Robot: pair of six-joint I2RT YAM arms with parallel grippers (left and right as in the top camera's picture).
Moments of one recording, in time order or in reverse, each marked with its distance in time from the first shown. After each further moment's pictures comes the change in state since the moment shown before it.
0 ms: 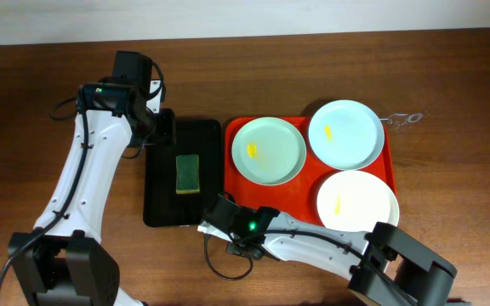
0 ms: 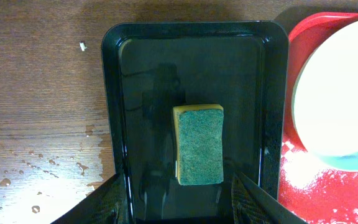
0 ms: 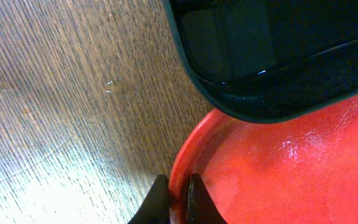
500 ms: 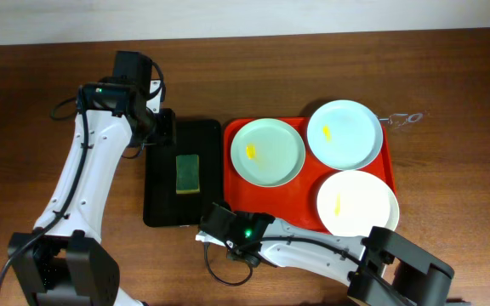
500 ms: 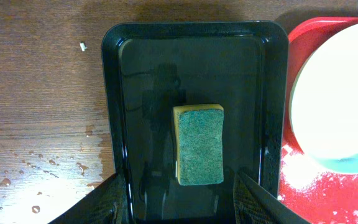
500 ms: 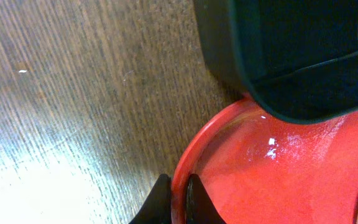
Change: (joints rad) left arm 0.000 0.000 0.000 0.000 0.000 0.000; right arm 0.051 0.001 0.007 -0.035 0.059 -0.051
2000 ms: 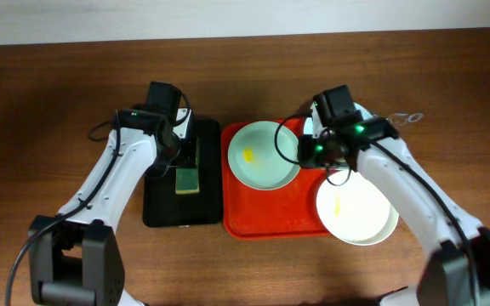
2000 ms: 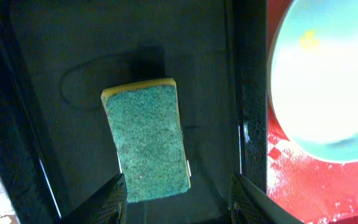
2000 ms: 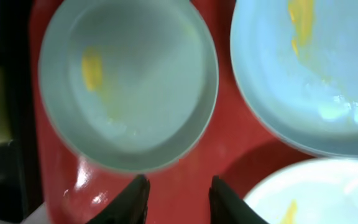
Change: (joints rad) left arm -0.091 0.003 -0.266 0.213 0.092 -0.007; right arm -0.754 -0.137 0.253 -0.285 -0.311 0.673
